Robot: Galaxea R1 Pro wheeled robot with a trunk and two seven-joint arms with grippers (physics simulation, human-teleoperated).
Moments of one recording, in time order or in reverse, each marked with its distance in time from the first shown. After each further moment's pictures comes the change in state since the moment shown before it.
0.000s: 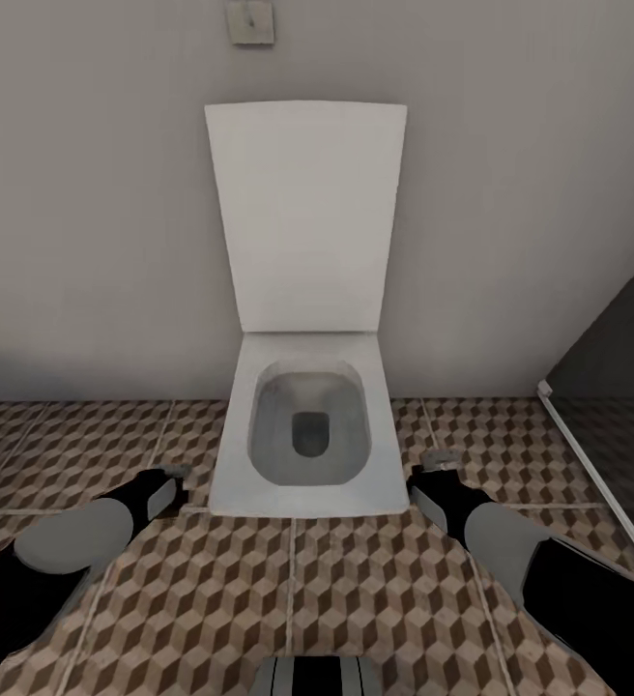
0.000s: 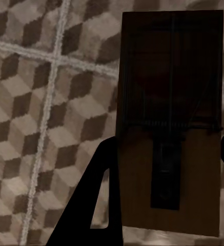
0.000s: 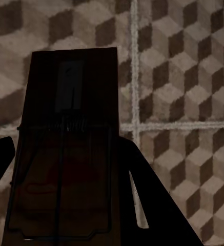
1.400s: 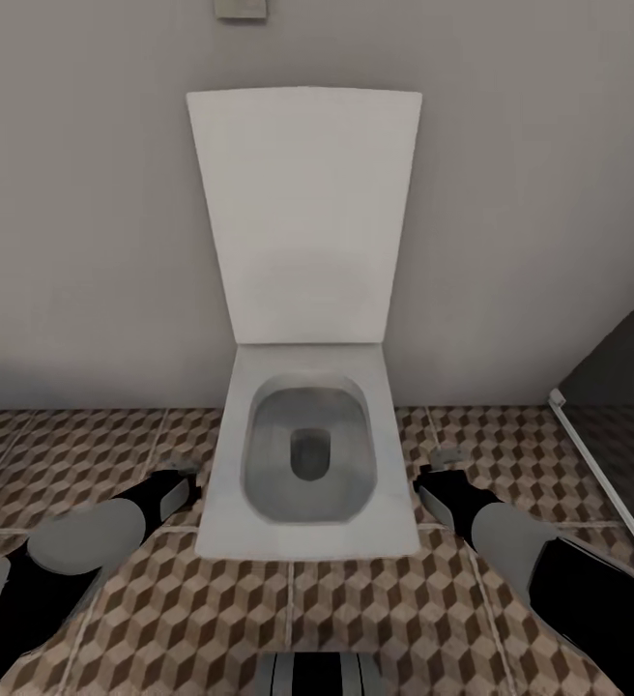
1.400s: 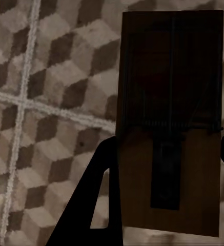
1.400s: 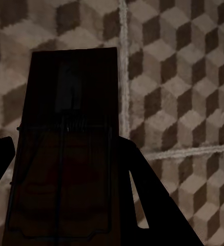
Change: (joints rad) left arm 0.001 -0.040 0.001 -0.005 -0.002 -0.053 0.004; right arm 0.000 -0.023 -0.004 0.003 0.002 -0.005 -0.004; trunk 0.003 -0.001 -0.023
